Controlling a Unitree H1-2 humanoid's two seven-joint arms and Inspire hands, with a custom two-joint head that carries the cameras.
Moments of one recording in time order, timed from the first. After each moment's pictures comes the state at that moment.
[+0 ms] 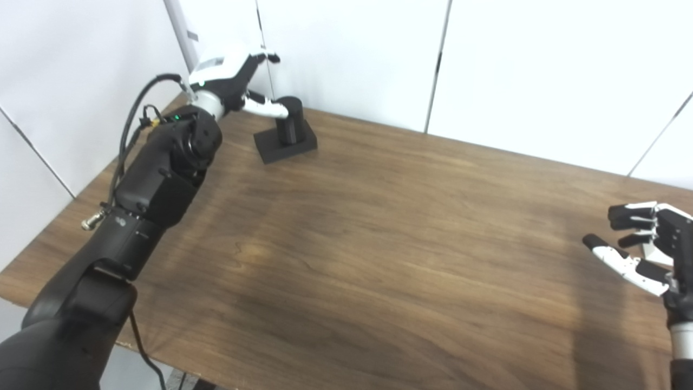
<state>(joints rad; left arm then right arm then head) -0.53 0.68 -0.15 0.18 0.70 0.30 -0.25 -0.09 -0.20 -0.05 -0.28 -0.32 0.14 -0.03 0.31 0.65</state>
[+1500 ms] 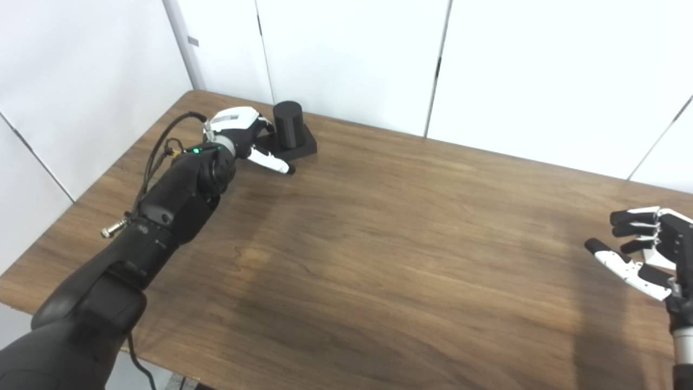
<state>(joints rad) -0.54 0.64 -0.28 0.37 0.72 0.37 -0.30 -0.09 -0.19 -0.05 -0.29 -0.32 0.15 -0.03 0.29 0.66</state>
